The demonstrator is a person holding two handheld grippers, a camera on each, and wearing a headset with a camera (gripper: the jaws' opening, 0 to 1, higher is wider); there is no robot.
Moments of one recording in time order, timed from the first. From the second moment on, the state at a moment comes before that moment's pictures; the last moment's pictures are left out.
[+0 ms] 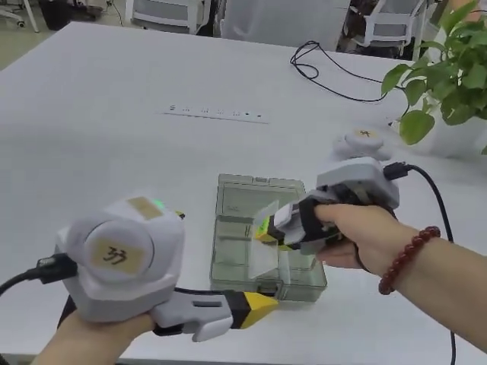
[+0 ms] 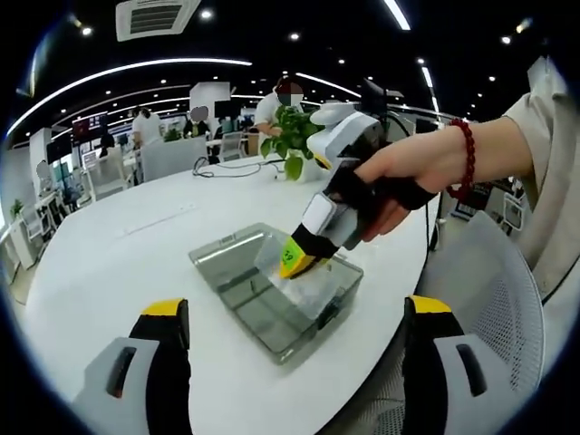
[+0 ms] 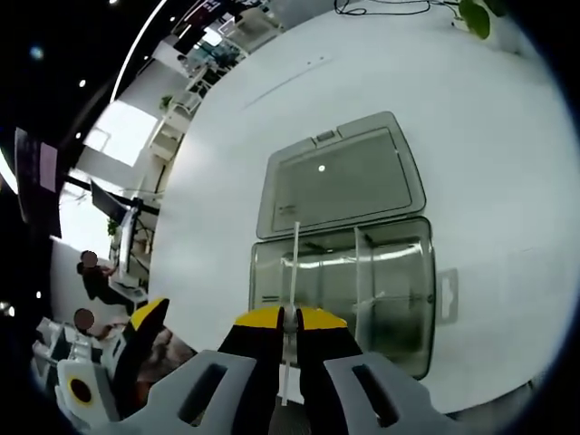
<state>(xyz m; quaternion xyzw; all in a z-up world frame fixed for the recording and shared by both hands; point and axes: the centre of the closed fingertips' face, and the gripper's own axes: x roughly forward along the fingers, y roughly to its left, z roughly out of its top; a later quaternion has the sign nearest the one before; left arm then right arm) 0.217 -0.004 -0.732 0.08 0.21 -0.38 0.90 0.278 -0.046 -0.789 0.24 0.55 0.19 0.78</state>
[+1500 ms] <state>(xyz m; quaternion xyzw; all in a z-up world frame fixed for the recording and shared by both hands) 0.221 -0.005 -0.726 0.04 0.18 -0.39 0.90 0.278 -0.037 -0.814 0.12 0.61 0.19 0.76</state>
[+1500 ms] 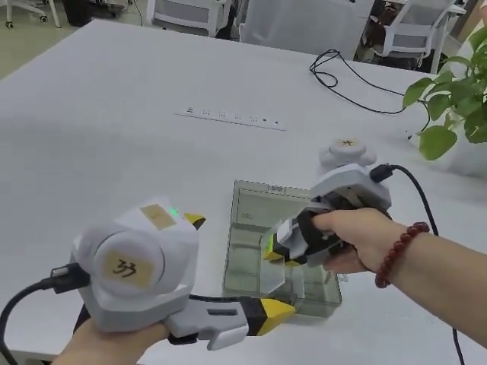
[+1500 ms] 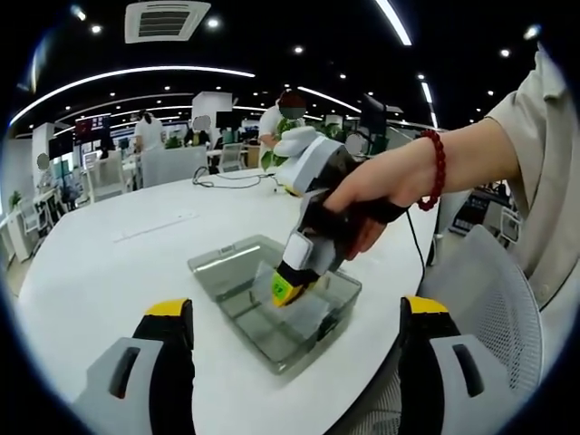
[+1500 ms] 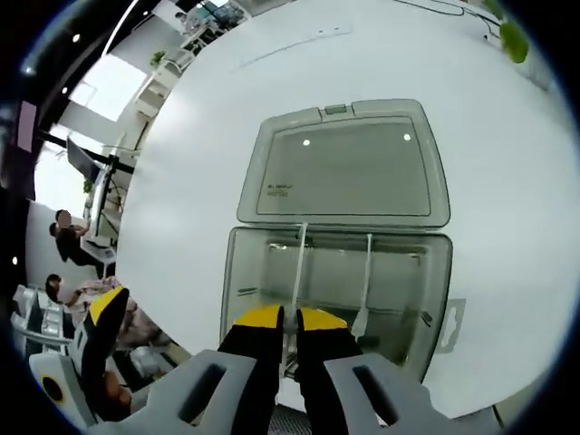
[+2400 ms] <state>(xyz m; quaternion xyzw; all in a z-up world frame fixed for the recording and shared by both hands) 0.220 -0.002 -0.724 0.06 0.18 -0.38 0.90 0.279 -0.028 -0.826 -0.09 0.59 0.21 0.77</state>
